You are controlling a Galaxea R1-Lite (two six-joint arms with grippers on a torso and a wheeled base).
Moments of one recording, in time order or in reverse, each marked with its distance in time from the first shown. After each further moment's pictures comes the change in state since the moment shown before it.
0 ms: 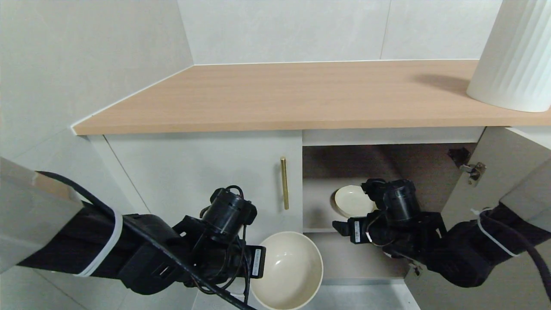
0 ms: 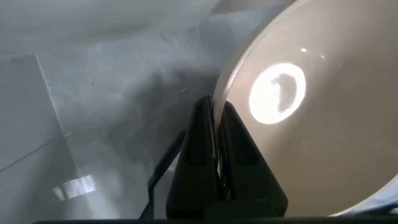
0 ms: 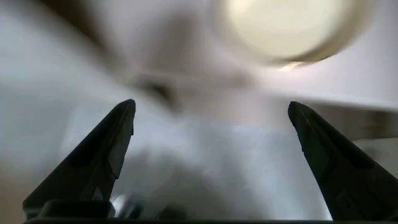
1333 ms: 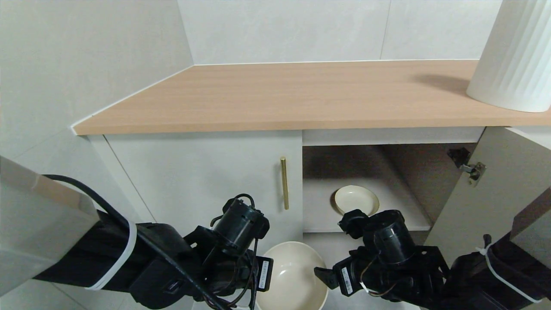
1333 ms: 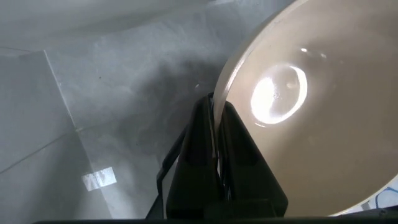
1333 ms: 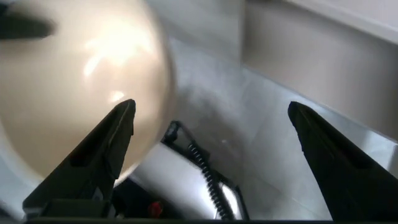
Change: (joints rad) left arm -0.070 0.014 0.011 0.000 0.056 0.001; right arm 0.183 -0.030 0.129 -0.013 0.076 -0.075
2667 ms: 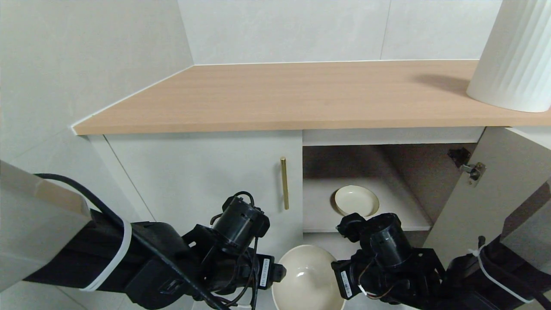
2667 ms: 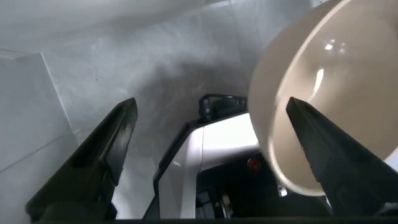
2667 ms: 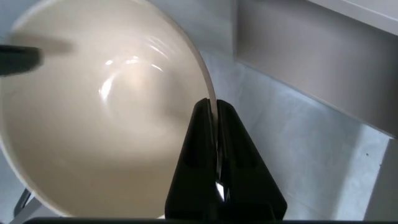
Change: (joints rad) left arm -0.003 -0.012 -0.007 0.002 0.002 -0.013; right arm -0.003 0.022 0.000 0.003 -0.004 -0.005
